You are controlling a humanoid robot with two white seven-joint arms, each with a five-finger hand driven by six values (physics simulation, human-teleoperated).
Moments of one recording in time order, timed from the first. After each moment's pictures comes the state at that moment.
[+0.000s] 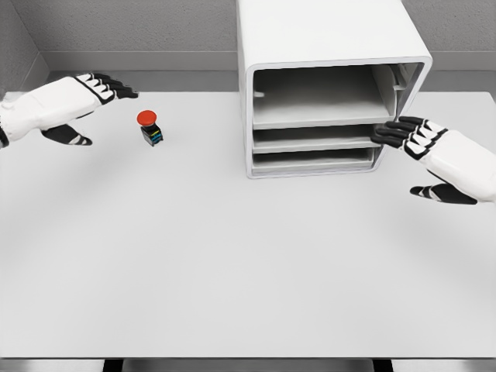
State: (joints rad) left arm -0.66 0.81 -0.52 -1.28 -0.50 -0.61 -0.31; right arm -0.03 -0.92 0.09 -1.76 0.38 -0.61 0.12
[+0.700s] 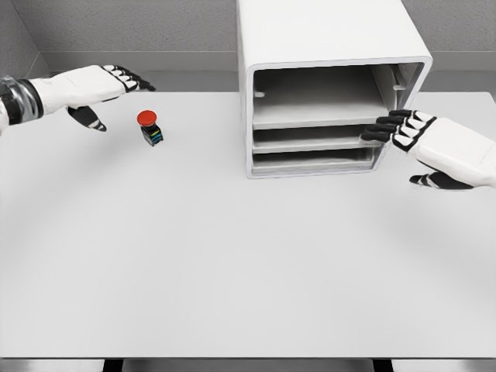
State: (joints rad) left arm -0.96 0.67 -0.82 -0.96 -0.53 -0.61 -0.33; right arm -0.19 -0.90 0.11 -1.76 0.39 -0.61 0.32
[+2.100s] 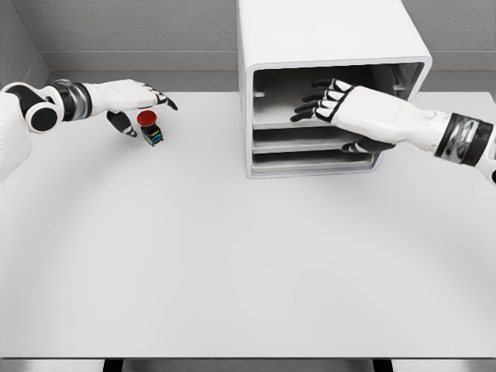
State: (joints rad) left arm -1.10 0.44 -0.97 -0.61 -0.56 -0.61 -0.34; right arm -0.62 -0.72 0.50 -1.57 0.40 -0.61 0.42
